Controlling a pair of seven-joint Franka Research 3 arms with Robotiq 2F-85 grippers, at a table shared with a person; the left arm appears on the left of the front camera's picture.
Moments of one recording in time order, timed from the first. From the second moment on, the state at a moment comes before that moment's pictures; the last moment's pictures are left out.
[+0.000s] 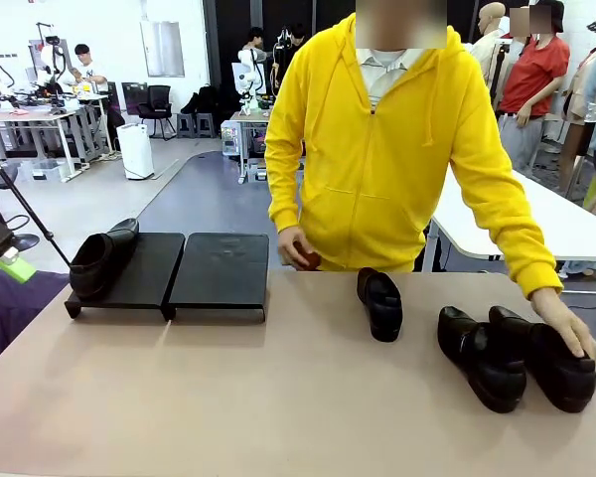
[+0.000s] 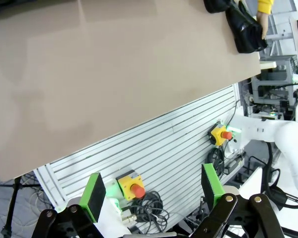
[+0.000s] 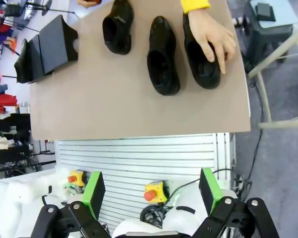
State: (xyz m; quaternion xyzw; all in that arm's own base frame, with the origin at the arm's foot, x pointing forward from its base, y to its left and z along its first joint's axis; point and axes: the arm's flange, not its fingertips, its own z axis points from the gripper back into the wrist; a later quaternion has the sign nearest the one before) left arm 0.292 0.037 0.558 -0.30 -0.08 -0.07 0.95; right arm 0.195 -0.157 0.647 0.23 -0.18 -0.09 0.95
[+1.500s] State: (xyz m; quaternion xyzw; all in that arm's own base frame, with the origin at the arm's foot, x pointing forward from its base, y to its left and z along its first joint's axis) left arm 0.292 0.037 0.557 -0.30 -0.08 -0.07 0.95; right arm 0.558 0.193 0.452 0.17 -0.13 -0.02 0.98
